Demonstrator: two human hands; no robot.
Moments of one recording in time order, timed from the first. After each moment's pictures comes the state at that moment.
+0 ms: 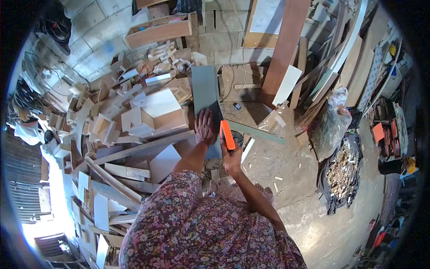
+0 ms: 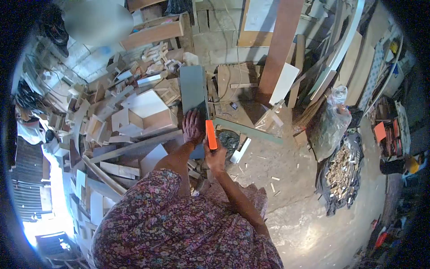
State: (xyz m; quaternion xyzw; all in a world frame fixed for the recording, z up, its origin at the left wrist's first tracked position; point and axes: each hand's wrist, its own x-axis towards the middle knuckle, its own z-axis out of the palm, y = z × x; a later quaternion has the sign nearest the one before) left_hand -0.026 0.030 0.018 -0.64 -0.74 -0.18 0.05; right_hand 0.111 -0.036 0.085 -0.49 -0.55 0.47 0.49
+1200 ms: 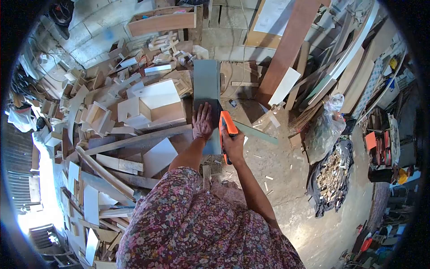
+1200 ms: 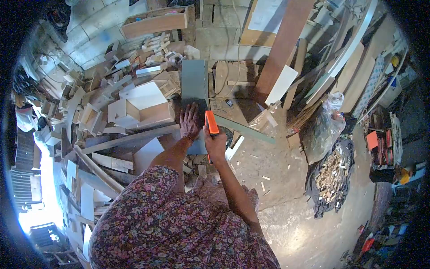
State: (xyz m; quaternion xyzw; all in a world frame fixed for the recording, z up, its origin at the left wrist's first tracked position) left_hand -0.025 0.030 0.021 -0.63 -0.75 -0.21 -0.01; right_hand 0.109 -0.001 0.110 -0.53 -0.56 0.47 0.42
